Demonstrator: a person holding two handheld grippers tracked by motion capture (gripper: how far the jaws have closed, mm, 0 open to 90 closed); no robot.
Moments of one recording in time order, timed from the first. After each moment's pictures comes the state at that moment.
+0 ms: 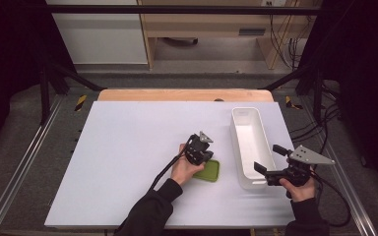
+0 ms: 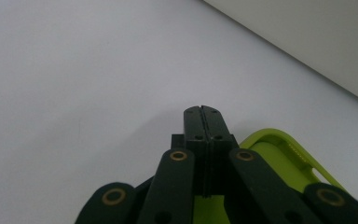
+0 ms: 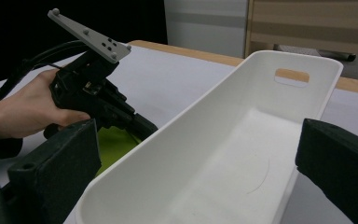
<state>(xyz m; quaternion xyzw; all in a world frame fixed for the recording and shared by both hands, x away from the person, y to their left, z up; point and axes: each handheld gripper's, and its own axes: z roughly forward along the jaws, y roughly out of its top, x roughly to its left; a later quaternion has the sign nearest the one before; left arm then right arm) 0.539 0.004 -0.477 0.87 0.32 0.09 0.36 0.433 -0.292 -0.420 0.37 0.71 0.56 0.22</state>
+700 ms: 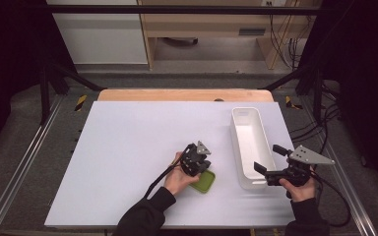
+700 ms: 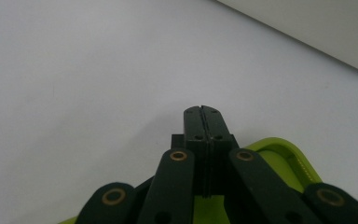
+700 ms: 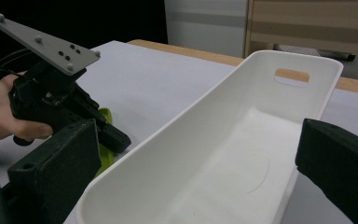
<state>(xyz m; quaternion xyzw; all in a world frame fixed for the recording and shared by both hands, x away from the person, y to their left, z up) 0.503 0.018 -0.473 0.89 0.28 0.10 0.36 0.433 -0.291 -0.419 0.36 0.71 0.56 0.22</state>
